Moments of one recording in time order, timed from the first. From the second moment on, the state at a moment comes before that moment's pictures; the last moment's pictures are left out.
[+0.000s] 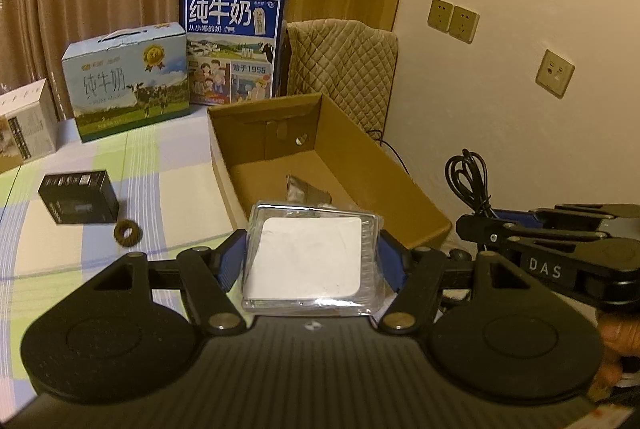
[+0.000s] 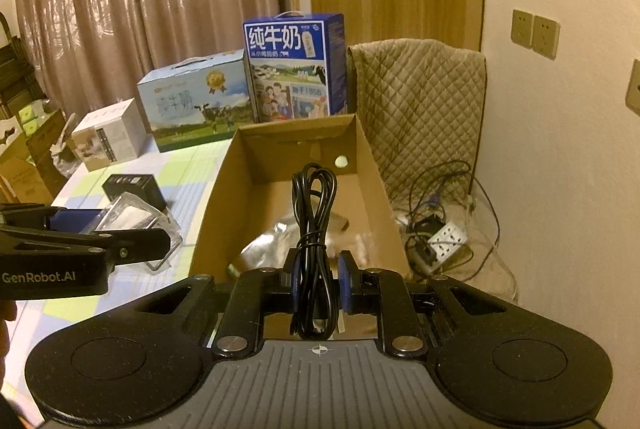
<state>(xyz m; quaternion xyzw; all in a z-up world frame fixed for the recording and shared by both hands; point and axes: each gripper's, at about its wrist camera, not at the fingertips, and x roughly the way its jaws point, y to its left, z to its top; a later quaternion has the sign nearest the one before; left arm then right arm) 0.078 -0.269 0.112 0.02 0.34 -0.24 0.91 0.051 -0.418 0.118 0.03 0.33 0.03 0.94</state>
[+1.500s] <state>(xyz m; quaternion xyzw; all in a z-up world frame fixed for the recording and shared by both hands) 0.147 -0.262 0.075 0.04 0.36 -0.22 0.91 0.132 -0.440 0.095 0.09 0.32 0.03 0.94</state>
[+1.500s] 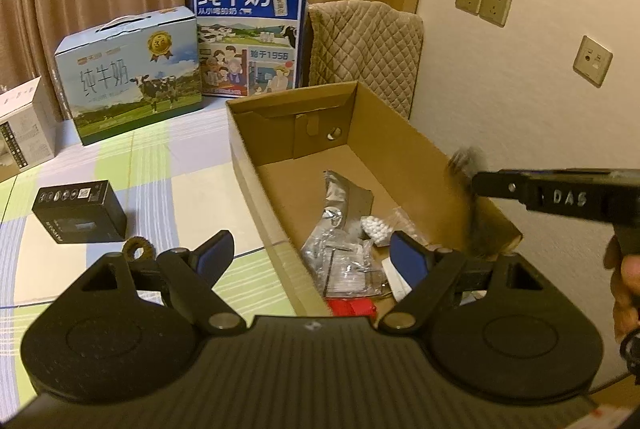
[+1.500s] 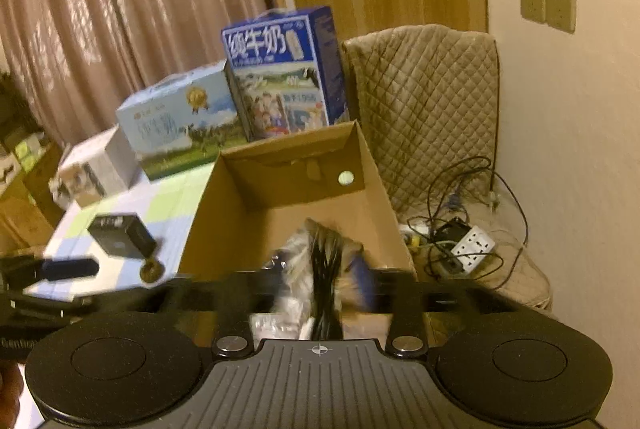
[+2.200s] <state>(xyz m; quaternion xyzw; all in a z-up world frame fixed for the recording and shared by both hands) 0.079 -0.166 0.101 0.01 0.35 -0.17 0.92 0.058 -0.393 0.144 0.10 0.29 0.06 0.95</state>
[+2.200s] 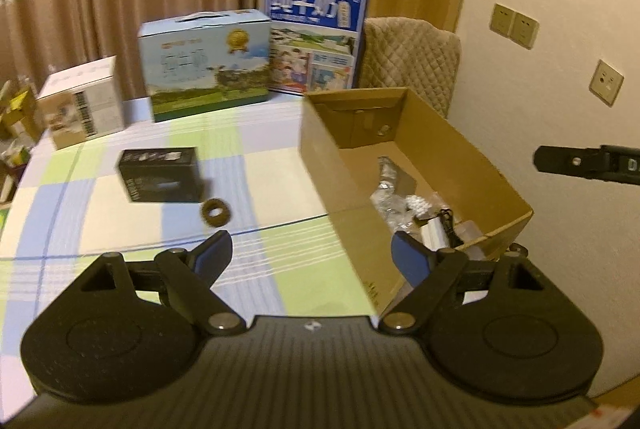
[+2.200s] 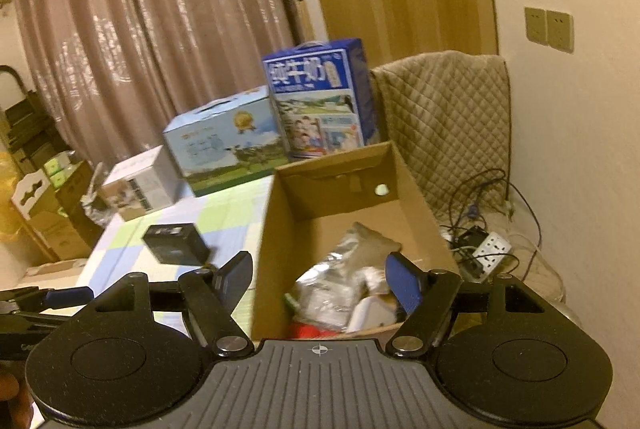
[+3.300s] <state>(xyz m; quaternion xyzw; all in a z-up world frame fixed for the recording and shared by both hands) 0.013 -0.004 0.095 -0.04 0.35 -0.04 0.94 0.019 -0.275 0.131 0.07 0.31 0.15 0.94</state>
